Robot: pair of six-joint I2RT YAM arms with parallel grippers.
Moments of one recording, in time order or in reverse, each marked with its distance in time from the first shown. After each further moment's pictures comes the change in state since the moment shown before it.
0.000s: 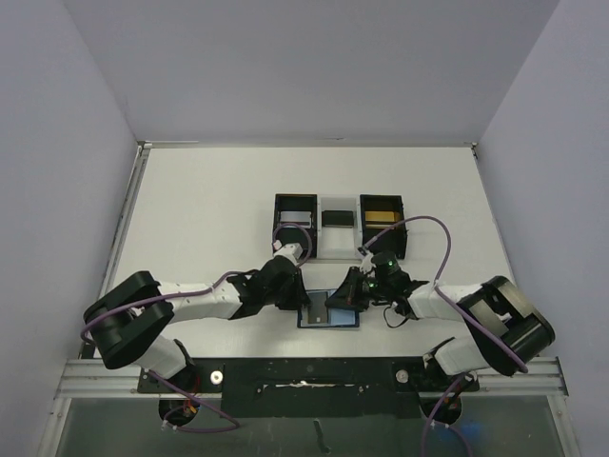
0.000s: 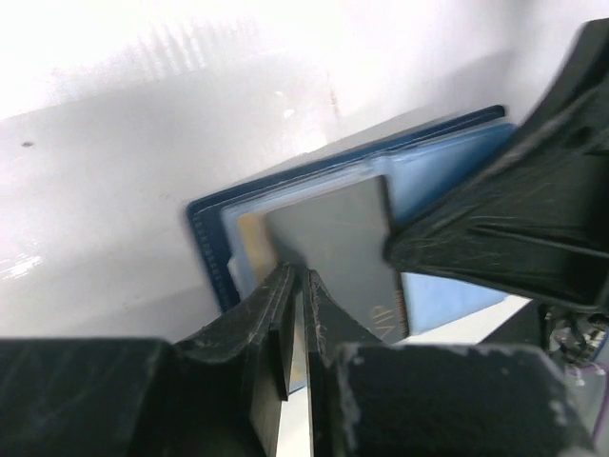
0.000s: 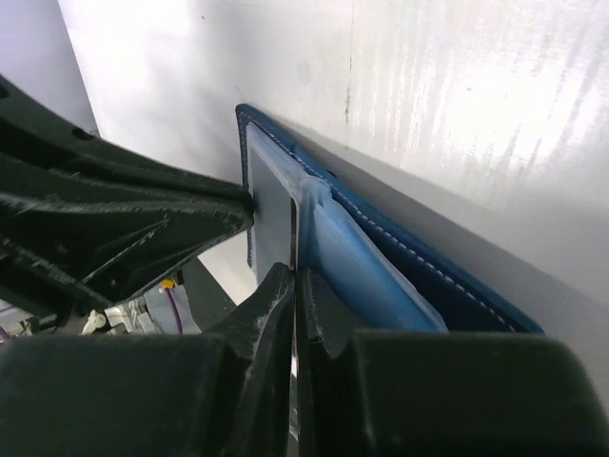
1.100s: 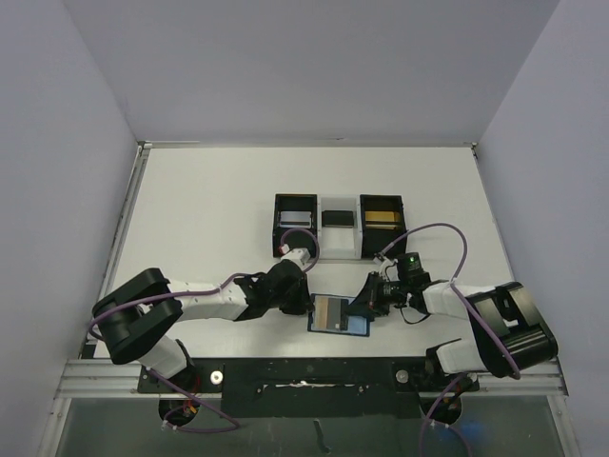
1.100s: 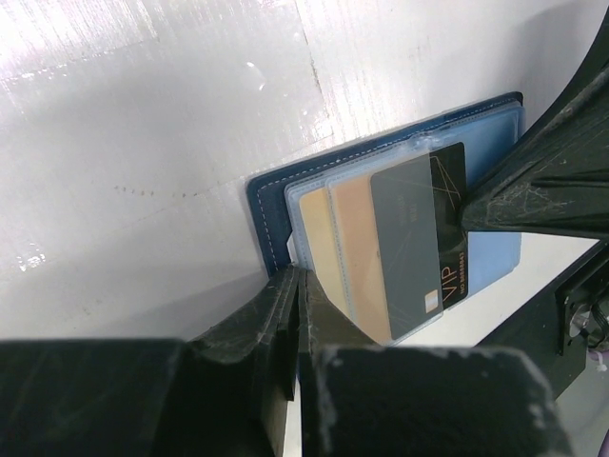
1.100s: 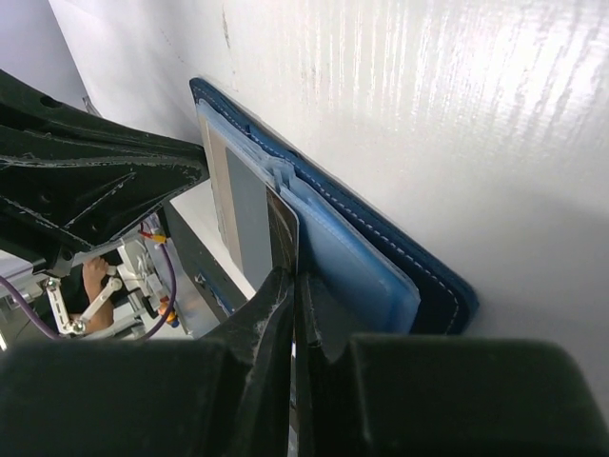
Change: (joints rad) left arm -0.037 0.042 0.009 0.008 -0.001 0.022; right arm -0.255 -0.055 -0.042 -0.245 -0.241 -0.249
